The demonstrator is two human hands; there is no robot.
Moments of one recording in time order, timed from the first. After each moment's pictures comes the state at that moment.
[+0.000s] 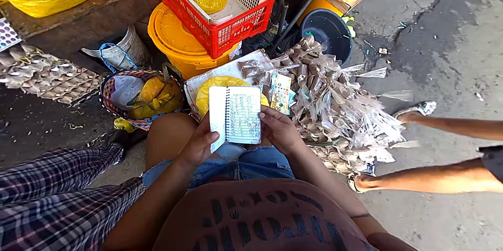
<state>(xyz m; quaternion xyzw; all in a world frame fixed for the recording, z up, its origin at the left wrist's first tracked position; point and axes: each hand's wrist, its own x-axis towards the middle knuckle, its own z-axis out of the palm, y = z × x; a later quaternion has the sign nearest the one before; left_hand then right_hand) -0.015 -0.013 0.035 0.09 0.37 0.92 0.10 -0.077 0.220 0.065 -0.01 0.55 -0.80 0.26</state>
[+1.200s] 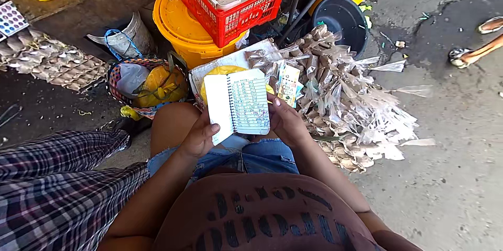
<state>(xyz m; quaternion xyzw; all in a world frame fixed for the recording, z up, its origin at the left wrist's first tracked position) -0.007 -0.018 0.036 0.11 0.34 0.93 0.09 -0.078 0.226 0.056 -0.05 0.53 -0.80 0.28</state>
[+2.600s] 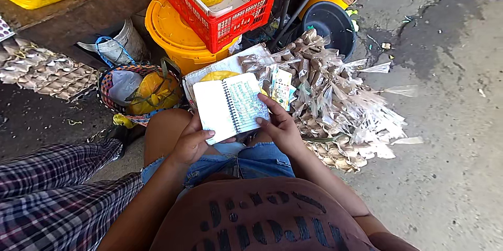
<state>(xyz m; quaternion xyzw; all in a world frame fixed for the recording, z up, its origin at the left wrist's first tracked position) -0.009 -0.025 0.039 0.01 0.34 0.93 0.13 -0.066 0.225 0.061 -0.13 0.68 -0.71 0.14</state>
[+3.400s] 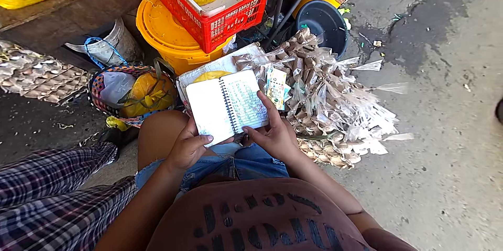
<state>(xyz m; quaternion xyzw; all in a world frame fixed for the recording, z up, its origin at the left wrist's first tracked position) -0.007 -0.018 0.045 0.02 0.35 0.93 0.12 -0.058 0.221 0.055 -0.20 0.77 -0.61 0.04</state>
